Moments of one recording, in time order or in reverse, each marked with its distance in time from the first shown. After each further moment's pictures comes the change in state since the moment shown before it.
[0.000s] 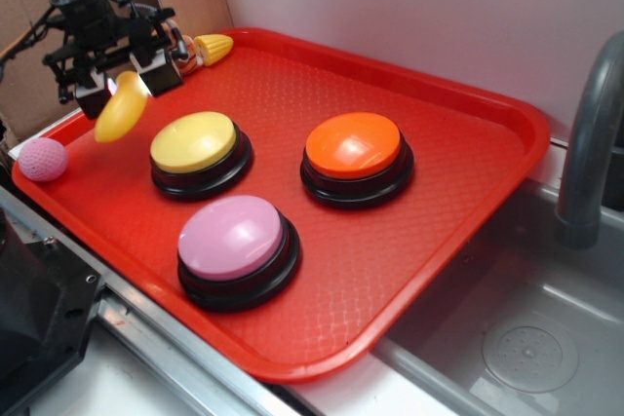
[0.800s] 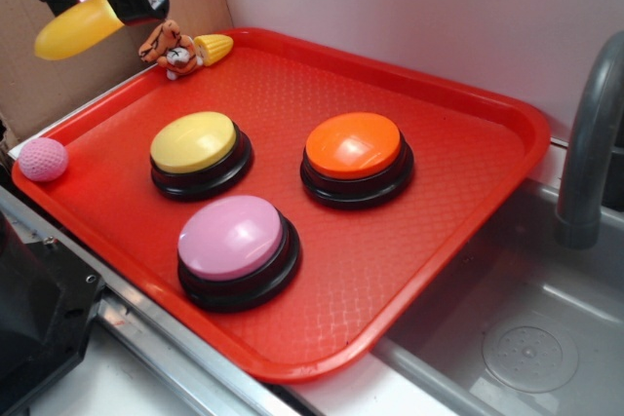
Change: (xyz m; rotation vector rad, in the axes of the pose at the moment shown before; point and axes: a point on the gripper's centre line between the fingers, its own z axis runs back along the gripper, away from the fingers) arm -0.052 -0.037 0.089 -0.060 0.098 -0.632
